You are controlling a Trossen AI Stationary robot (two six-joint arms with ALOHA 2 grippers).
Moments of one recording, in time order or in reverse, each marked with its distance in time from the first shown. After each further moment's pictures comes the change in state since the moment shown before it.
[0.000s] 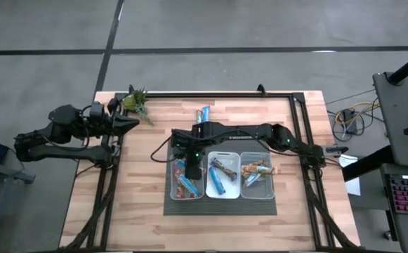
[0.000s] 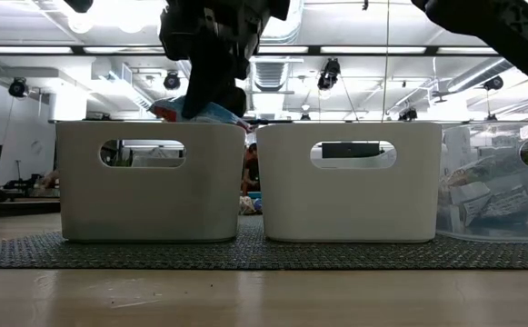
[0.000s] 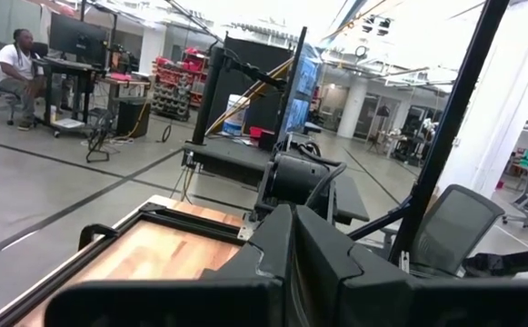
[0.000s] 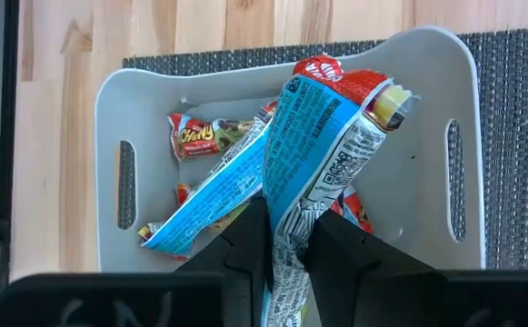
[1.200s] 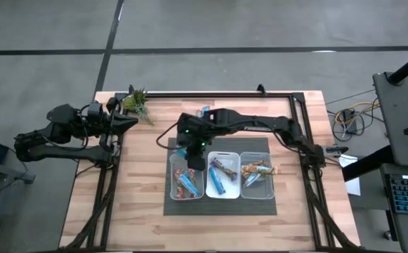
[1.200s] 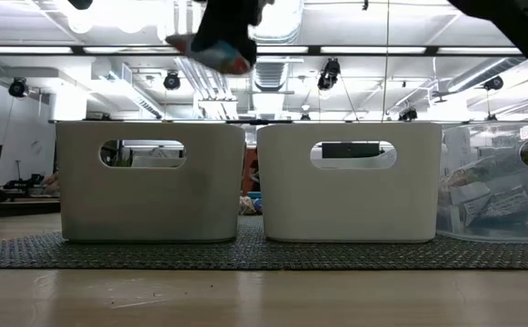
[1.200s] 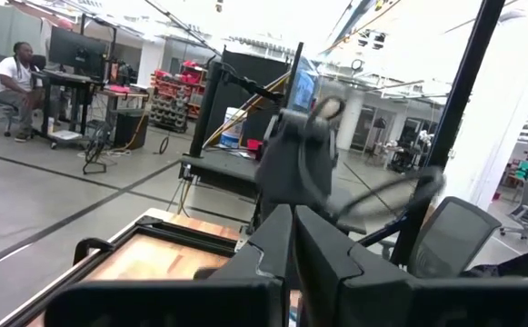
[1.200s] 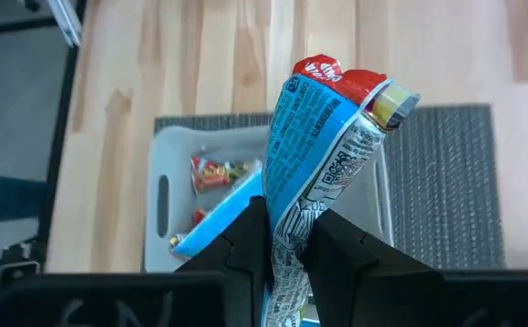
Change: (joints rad) left arm 0.000 0.000 0.000 0.039 0.000 -0.001; right arm -0.019 -0.155 0.005 0.003 0.043 0.000
